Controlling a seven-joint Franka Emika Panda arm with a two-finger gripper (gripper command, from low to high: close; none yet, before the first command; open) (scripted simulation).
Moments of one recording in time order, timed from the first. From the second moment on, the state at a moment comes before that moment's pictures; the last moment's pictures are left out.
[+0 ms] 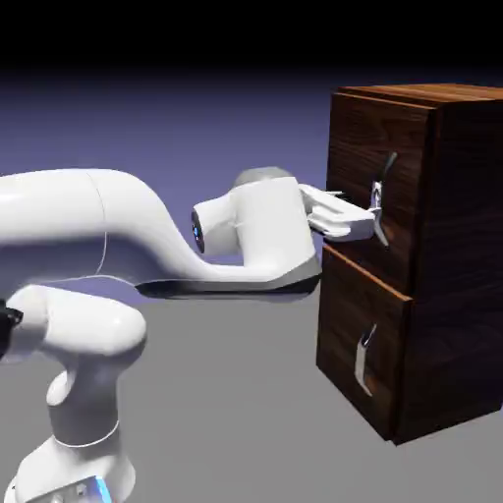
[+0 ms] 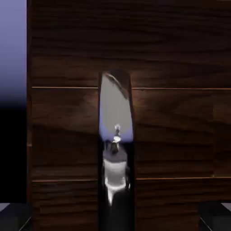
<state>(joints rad) 0.92 -0.96 -1.02 -2.45 -2.89 2.83 -0.23</state>
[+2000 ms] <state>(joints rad) 0.18 -0.56 0.66 -2.51 -1.11 1.40 -0.33</state>
